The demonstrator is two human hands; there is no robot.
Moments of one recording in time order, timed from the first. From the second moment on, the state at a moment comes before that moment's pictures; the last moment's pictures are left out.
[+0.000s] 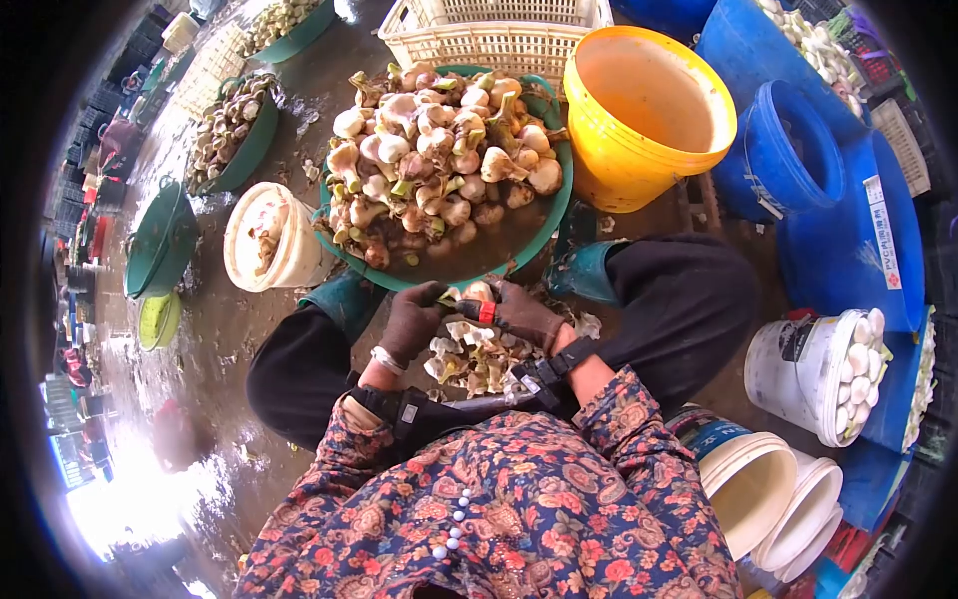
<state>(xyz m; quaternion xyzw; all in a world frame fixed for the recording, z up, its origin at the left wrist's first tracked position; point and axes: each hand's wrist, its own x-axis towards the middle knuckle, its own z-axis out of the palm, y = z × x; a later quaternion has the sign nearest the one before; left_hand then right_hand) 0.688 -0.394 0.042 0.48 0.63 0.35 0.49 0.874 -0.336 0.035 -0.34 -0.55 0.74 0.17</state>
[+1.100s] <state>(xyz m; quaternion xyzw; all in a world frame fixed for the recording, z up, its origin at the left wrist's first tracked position) 0.647 -0.440 0.138 0.76 0.59 0.27 0.09 0.888 -0.322 -0.027 -0.33 -0.03 0.85 0.41</state>
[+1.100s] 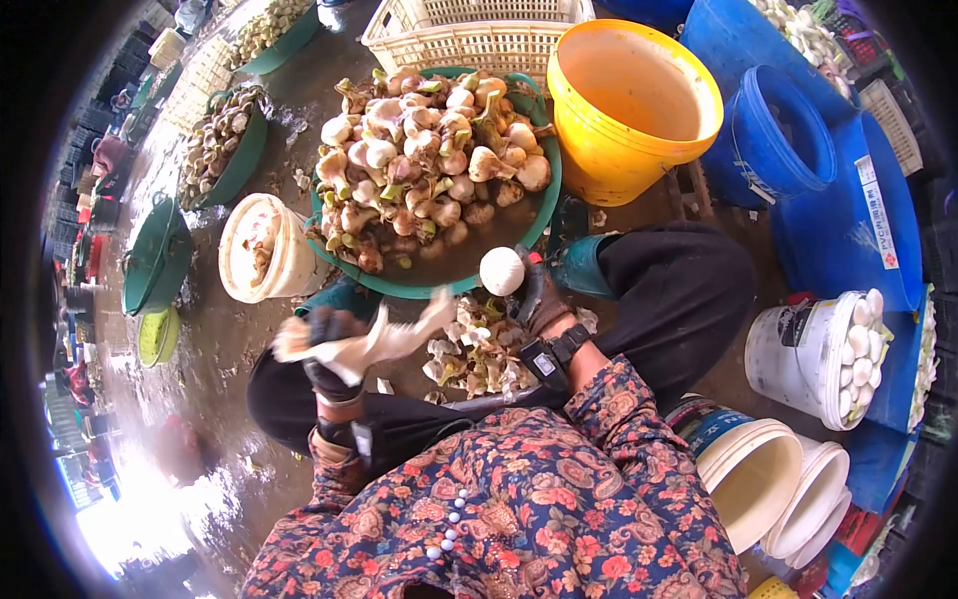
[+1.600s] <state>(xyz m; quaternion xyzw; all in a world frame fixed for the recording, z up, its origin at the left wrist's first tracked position) 0.625 -0.289 0.002 0.57 0.77 0.20 0.19 0.915 -0.267 0.107 -0.18 -0.02 0.83 0.52</state>
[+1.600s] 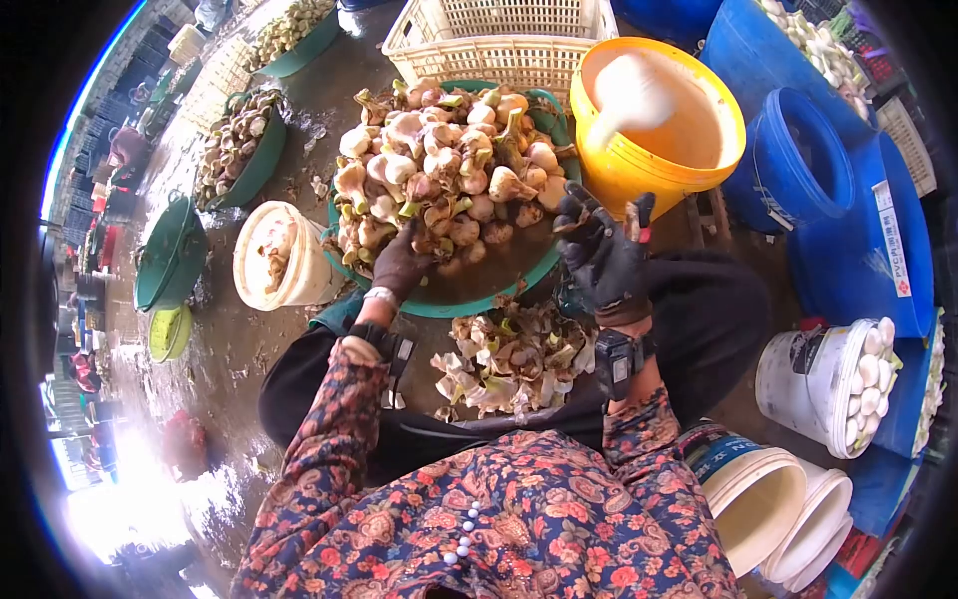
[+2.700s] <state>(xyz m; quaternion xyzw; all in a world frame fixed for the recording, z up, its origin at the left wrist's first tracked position) 0.692 -0.388 0.028 0.45 0.53 0.41 0.58 0.853 -0.343 0.035 -0.44 -0.21 0.85 0.22</state>
